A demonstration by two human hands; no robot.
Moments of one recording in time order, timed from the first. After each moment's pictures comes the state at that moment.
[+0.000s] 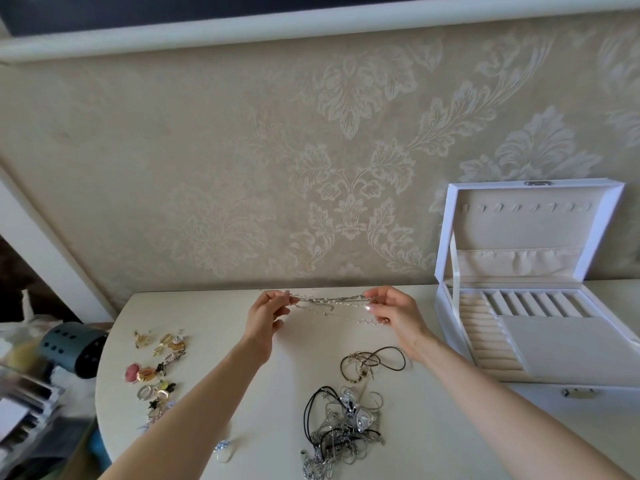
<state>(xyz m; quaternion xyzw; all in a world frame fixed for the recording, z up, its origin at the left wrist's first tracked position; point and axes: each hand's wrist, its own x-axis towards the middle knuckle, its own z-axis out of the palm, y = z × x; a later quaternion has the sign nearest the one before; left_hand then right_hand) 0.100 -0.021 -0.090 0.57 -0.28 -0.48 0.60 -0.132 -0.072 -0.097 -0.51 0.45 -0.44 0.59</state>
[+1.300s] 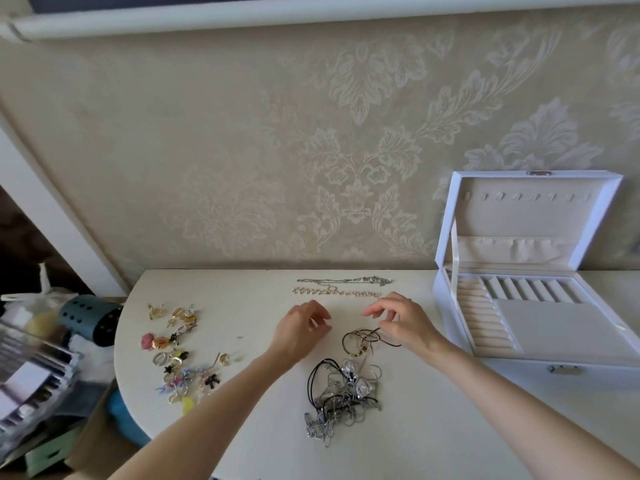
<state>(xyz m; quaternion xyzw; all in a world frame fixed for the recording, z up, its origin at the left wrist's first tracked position) 0.058 0.021 -0.105 0.67 -0.66 -0.20 0.29 -0.155 -0.026 -0.086 -0.76 0.48 -0.23 0.37</state>
